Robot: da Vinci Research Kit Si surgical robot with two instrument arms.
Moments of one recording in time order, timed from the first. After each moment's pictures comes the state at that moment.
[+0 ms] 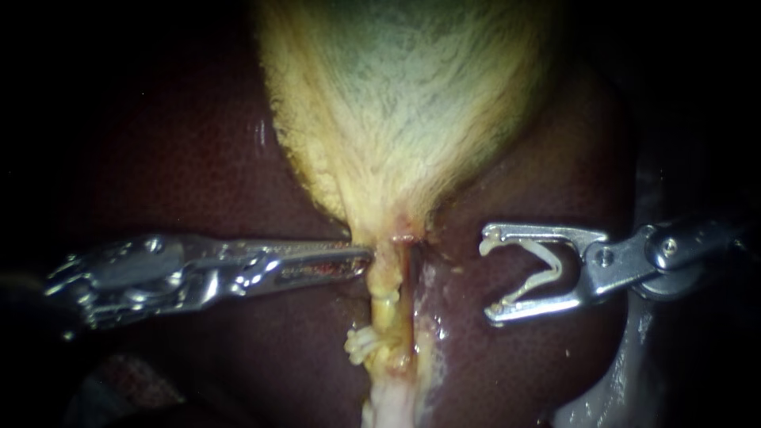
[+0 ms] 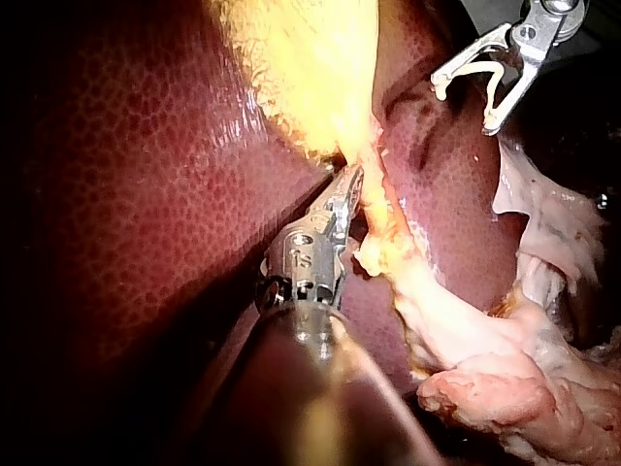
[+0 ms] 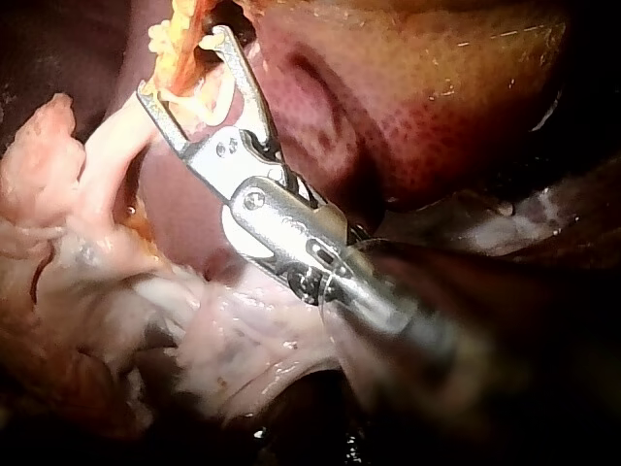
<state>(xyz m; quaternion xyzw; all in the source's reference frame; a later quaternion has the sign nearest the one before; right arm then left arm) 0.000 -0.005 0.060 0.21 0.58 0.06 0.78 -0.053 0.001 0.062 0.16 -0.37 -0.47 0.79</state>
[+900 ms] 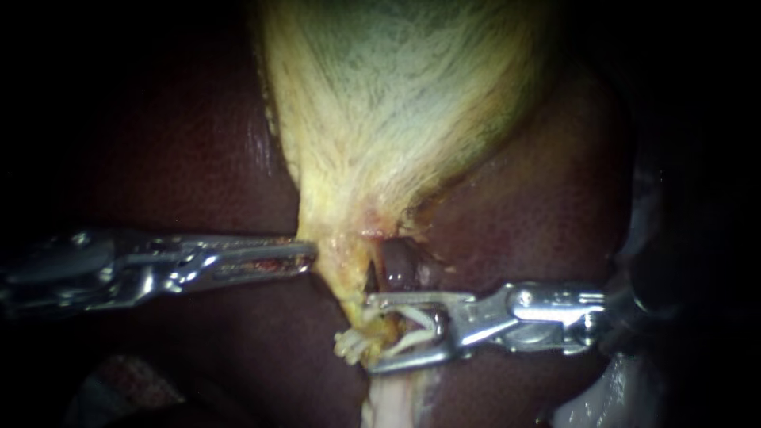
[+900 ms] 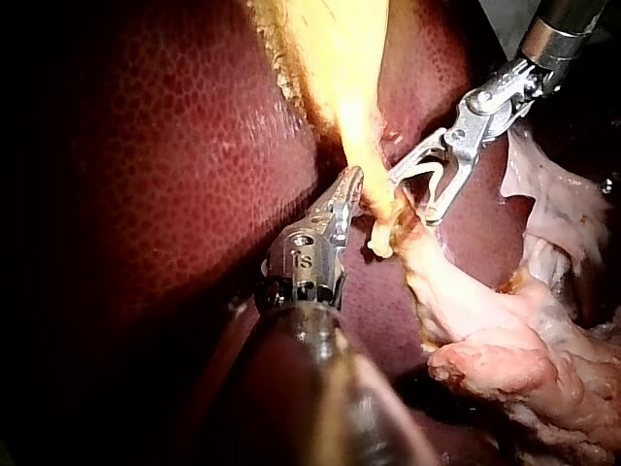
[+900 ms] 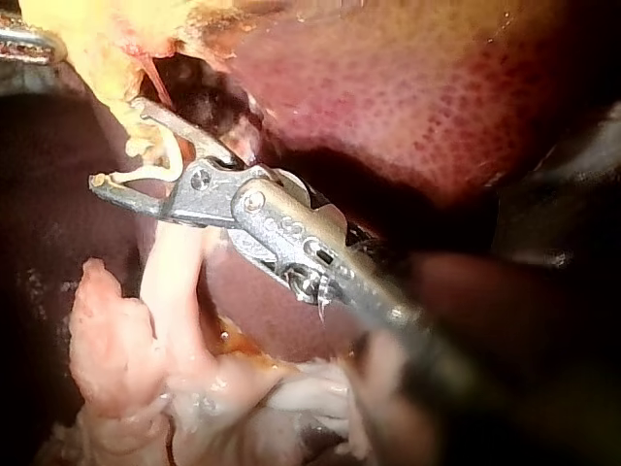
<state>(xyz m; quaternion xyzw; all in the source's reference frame) 0.013 -0.010 0.071 0.32 0.53 0.17 0.77 -0.047 0.001 0.057 0.15 -0.37 -0.47 0.79</state>
